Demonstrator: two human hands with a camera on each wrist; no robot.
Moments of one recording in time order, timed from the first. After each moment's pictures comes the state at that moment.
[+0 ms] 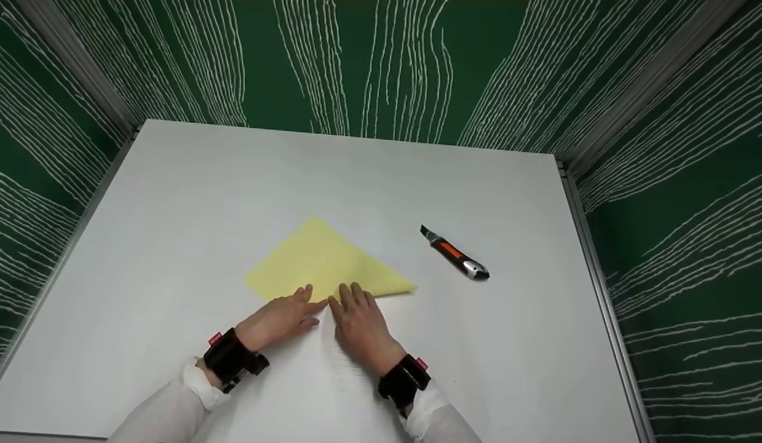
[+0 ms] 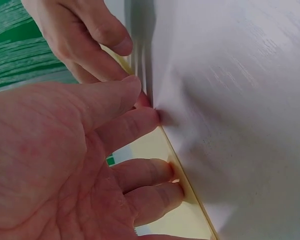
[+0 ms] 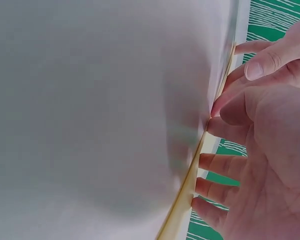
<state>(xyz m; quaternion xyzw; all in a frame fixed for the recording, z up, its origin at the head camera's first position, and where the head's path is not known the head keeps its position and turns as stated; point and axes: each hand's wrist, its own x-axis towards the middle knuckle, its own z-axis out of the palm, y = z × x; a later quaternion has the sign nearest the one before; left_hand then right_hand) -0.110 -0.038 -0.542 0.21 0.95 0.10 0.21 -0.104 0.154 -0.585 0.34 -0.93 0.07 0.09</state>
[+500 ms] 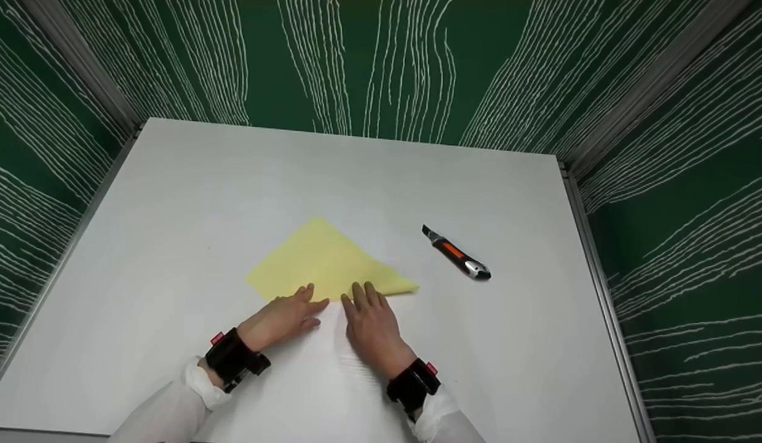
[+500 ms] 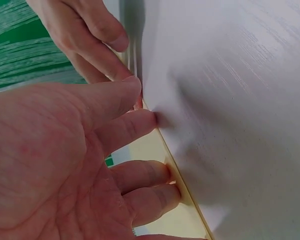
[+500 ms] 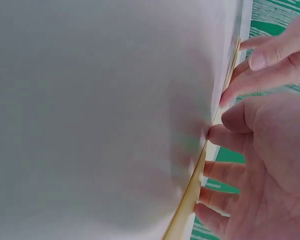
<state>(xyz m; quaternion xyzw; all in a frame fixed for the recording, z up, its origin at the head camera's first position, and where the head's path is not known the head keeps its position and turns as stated) -0.107 -0.041 -0.539 0.20 0.94 0.12 0.23 -0.102 0.169 -0.588 0.31 -0.94 0.06 0.12</state>
